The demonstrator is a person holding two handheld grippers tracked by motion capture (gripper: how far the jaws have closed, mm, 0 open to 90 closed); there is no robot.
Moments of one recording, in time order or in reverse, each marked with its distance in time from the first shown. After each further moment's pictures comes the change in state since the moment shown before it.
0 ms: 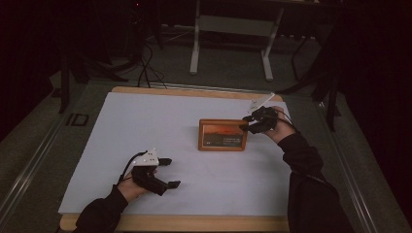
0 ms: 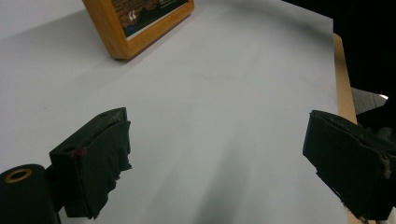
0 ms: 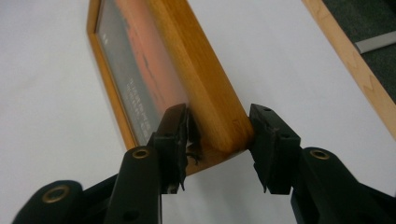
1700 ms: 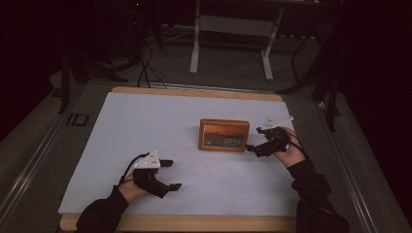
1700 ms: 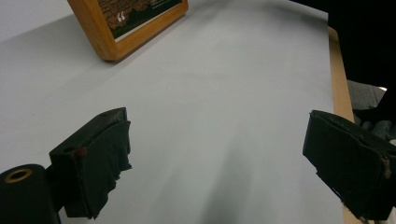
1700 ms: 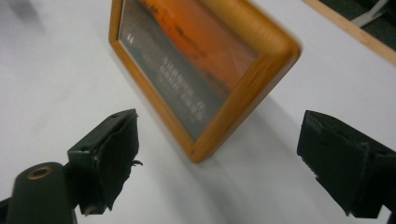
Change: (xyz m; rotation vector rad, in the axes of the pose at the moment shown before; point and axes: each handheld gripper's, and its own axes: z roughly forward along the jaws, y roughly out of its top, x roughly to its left) left arm -0.006 0.000 0.002 0.007 -0.006 0.038; right arm 0.057 -0.058 -0.017 -0.150 -0.087 0.241
